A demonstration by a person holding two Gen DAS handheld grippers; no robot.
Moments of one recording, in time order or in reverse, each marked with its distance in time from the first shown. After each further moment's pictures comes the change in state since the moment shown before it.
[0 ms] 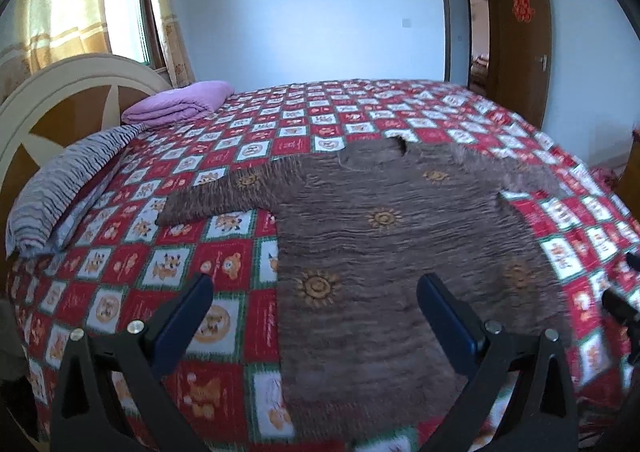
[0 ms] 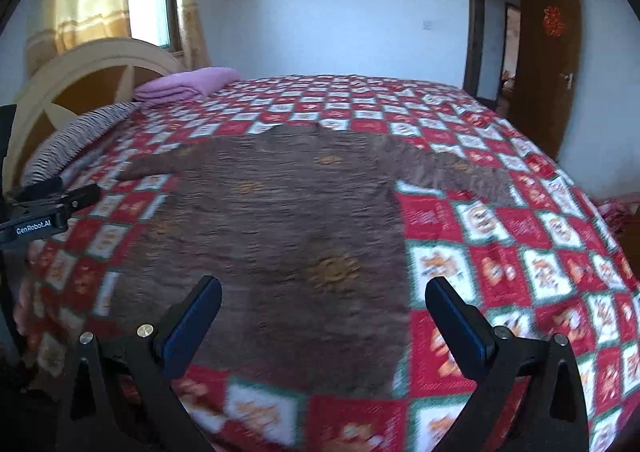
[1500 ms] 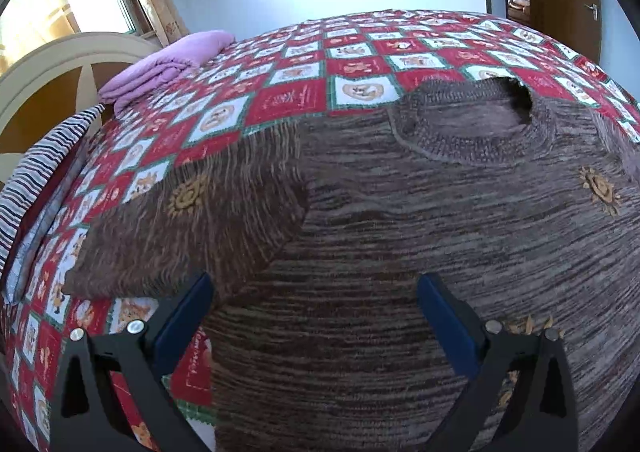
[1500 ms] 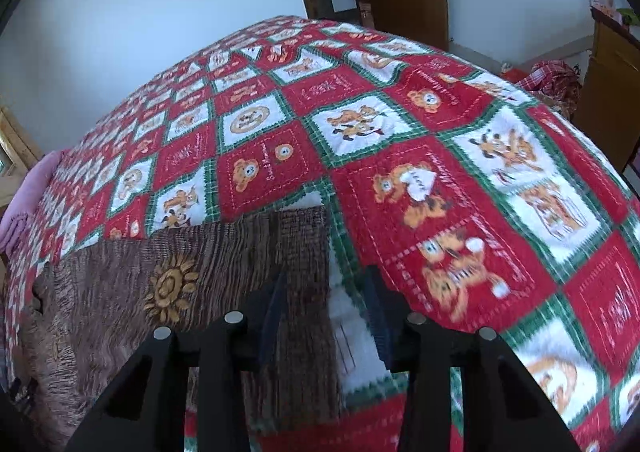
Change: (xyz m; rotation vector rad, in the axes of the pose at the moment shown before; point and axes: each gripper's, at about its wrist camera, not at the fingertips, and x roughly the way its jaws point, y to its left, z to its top) left arm 0.266 -0.022 0.068 0.025 0.214 0.139; right arm 0.274 -0.357 0.106 0.525 0.197 -0.239
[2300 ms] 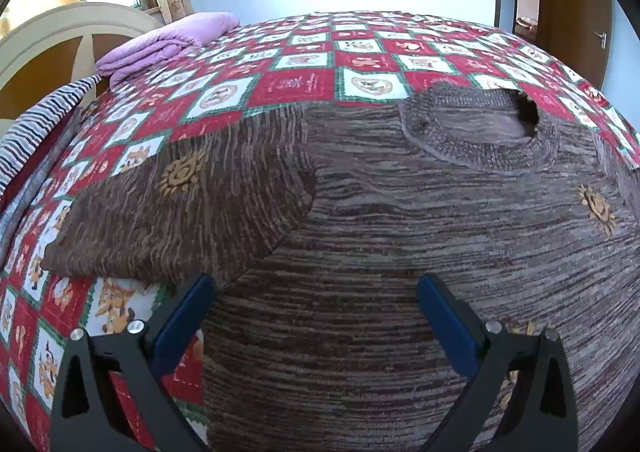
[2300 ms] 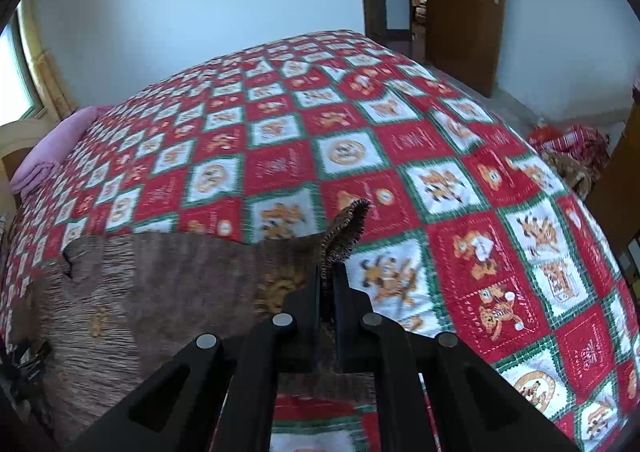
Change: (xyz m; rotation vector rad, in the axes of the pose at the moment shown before) left arm 0.007 0.013 -0.004 -0.095 0.023 -0.069; right arm -0.066 0.097 0.017 -0.216 -0.036 0.048
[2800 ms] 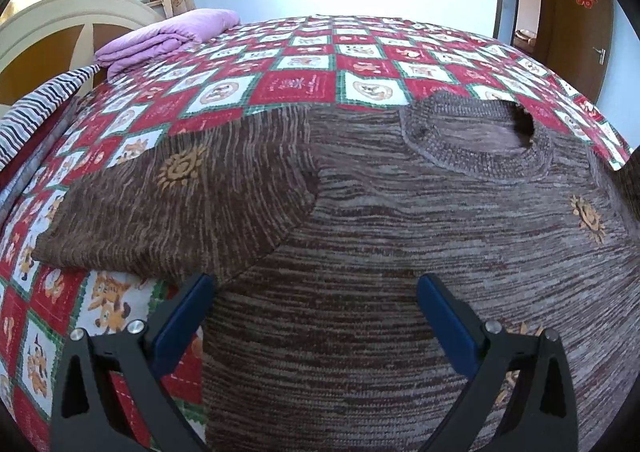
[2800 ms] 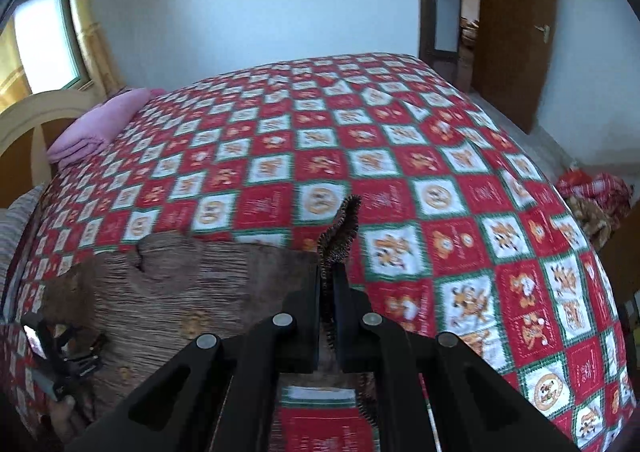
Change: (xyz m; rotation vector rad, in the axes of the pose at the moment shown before) left arm -0.001 0.008 -0.001 -0.040 -0.011 -0.047; right arm -0.066 0.121 0.026 -0.140 -0.024 0.099
